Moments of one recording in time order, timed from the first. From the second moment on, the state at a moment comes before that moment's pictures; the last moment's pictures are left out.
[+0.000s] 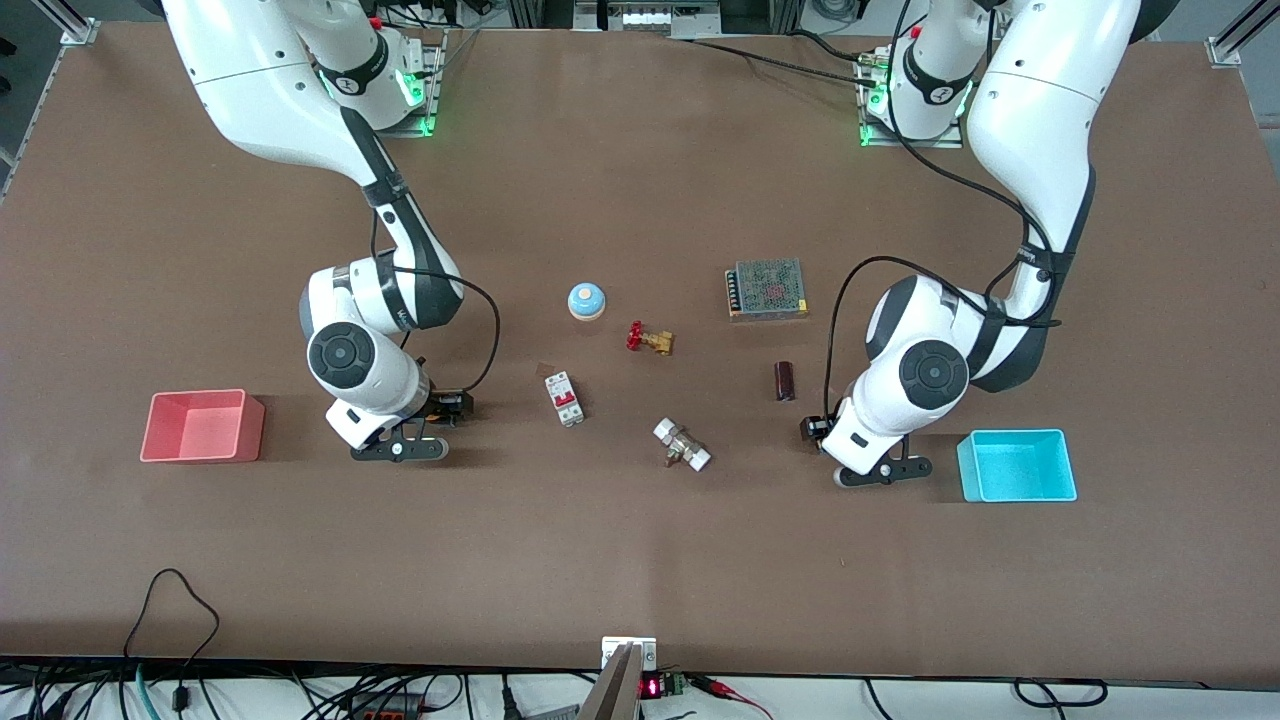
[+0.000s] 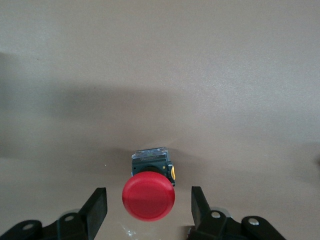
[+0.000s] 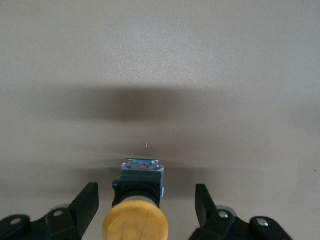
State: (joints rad) left arm -0.20 0.70 -0.14 -1.56 0.06 2.23 -0.50; right arm 0.37 0.68 -0.07 -1.66 0.00 2.29 0.27
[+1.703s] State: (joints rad) left arm 0.07 0.58 -0.11 -1.53 0.07 2.14 -0.15; right arm 0.34 0.59 -0.12 -1.57 0.01 2.14 0.27
